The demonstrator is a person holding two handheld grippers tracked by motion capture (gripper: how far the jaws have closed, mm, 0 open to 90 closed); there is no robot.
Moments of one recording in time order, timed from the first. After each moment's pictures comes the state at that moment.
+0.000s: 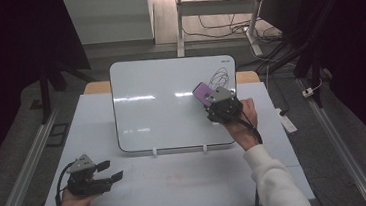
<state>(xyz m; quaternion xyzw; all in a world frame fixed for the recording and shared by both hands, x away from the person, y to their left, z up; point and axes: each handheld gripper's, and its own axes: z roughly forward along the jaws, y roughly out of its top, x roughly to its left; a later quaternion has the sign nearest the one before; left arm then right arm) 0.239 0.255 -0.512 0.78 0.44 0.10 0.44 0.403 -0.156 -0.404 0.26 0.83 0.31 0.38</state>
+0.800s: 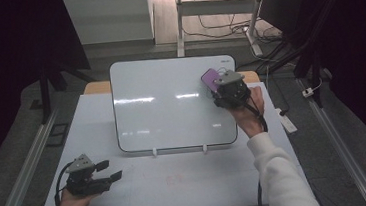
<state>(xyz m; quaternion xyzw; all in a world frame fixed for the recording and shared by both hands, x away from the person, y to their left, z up) 0.240 0.258 -0.512 0.78 0.44 0.10 0.44 0.428 -0.172 -0.375 0.30 0.82 0.31 0.38</state>
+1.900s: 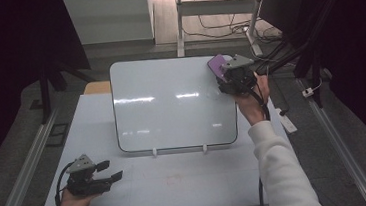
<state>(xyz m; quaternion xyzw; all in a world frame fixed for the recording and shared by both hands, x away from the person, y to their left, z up) 0.239 0.257 -0.512 0.78 0.44 0.10 0.44 0.451 -0.185 -0.348 0.33 0.79 0.33 0.39</state>
